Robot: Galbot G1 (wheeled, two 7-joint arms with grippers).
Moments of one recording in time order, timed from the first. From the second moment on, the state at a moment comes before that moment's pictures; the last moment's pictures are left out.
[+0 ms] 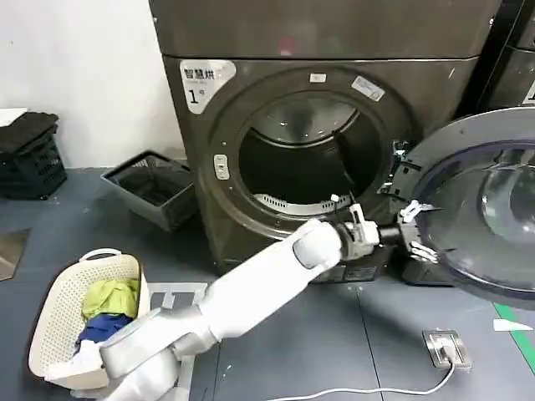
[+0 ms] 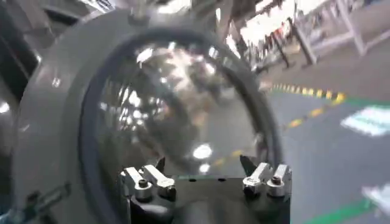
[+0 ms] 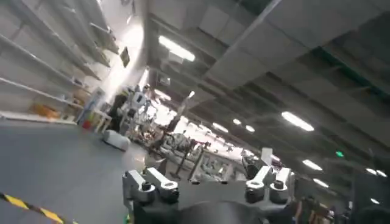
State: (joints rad) left arm 0.17 -1.59 0.57 -1.27 -0.31 -0.07 0.44; right arm -1.74 1.61 2.18 1.76 0.18 -0.04 0.24
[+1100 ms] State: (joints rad) left arm 0.65 -0.64 0.16 -2.18 -0.74 0.45 0.12; right arm -1.71 1.34 2.14 1.45 0.19 0.02 0.15
